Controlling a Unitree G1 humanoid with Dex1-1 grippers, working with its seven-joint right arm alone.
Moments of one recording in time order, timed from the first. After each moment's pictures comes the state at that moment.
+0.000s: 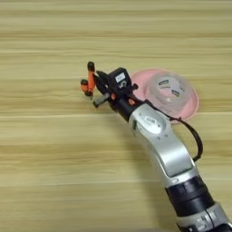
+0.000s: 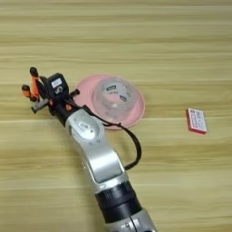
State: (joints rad) arm -0.15 -0.05 0.29 -0.14 0.00 0.27 0.27
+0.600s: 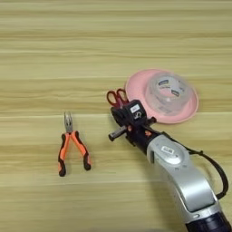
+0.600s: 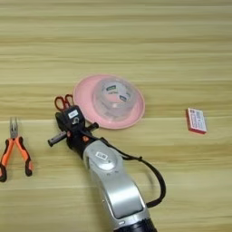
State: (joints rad) arm 0.02 -0.10 0.27 -0.24 0.00 0.38 0.29
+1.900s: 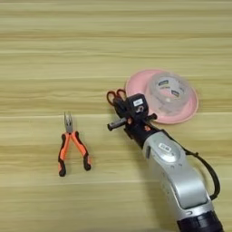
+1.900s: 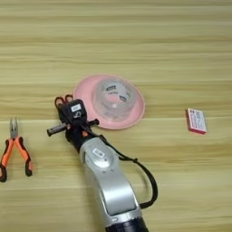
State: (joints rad) arm 0.02 -0.02 0.23 -0.20 0.01 0.31 0.20
